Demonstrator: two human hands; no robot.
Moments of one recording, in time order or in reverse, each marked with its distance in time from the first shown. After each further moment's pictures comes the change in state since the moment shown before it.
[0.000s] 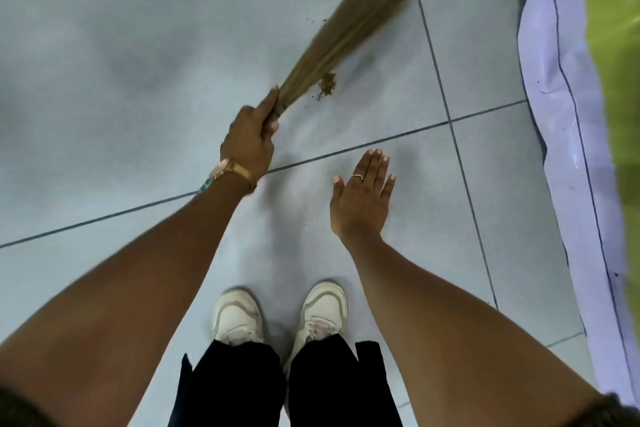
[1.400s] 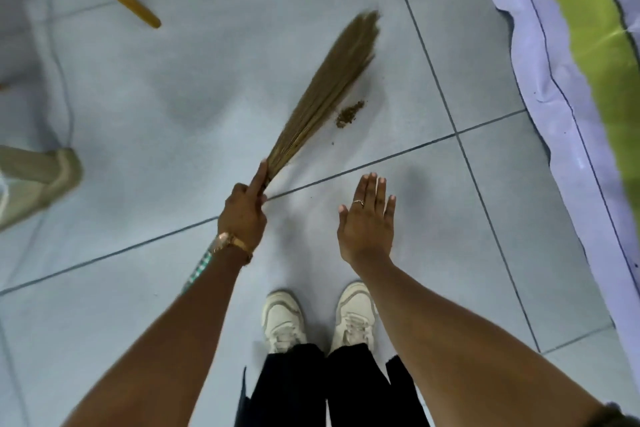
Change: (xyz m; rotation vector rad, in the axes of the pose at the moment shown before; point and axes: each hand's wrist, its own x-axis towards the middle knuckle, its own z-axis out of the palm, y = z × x) left_hand -0.098 -0.014 -0.091 0.142 -0.144 -0.119; right_hand -0.073 -0.032 -0.031 -0.027 -0.043 -0.088
